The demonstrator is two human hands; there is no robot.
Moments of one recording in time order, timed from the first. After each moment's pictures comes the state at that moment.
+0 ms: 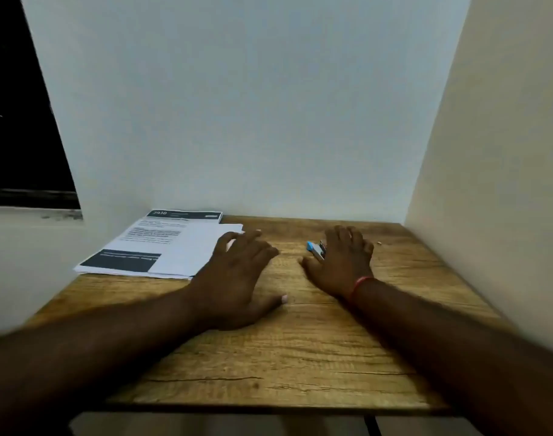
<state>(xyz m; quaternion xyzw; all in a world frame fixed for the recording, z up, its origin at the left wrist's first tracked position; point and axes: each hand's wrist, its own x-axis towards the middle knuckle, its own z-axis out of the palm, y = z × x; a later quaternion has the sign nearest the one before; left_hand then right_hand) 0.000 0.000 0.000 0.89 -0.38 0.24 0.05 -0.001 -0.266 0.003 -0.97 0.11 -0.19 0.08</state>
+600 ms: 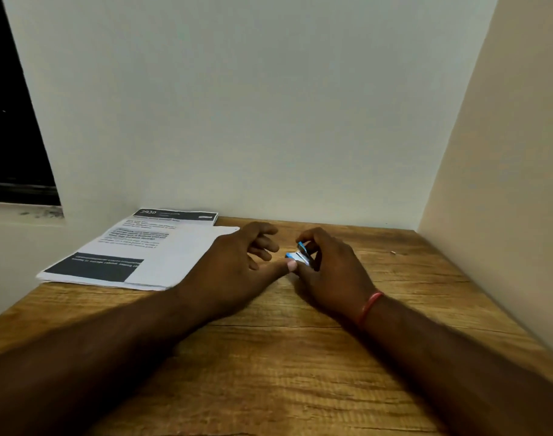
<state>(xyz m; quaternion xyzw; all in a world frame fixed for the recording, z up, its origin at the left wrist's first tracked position) 0.030 -0.028 0.015 0.83 -0.28 0.13 0.46 -0.001 -0.244 0.009 -0.93 -0.03 -0.24 0.28</state>
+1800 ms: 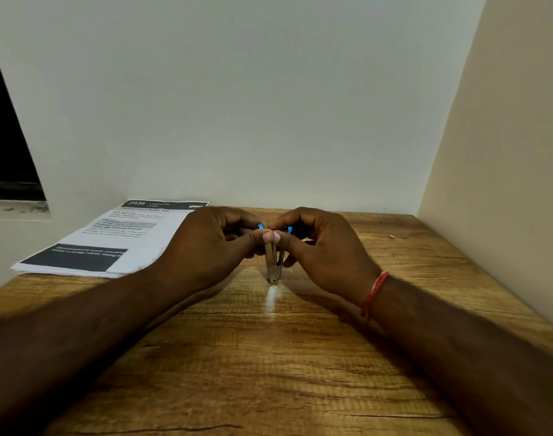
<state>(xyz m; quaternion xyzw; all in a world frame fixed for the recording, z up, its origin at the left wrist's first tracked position) 0.026 -0.024 0.027 0.78 -0.27 0.13 0.54 -0.007 -0.238 0.022 -0.82 -0.16 -0.21 0.50</state>
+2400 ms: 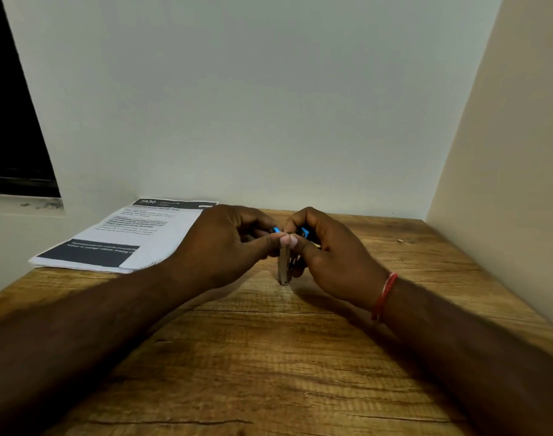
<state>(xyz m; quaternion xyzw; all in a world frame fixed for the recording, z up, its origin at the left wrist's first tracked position) 0.020 -0.022 0.032 0.81 -0.29 0.15 0.49 -0.014 -0.236 0.024 -0.85 -0.18 -0.18 0.46</state>
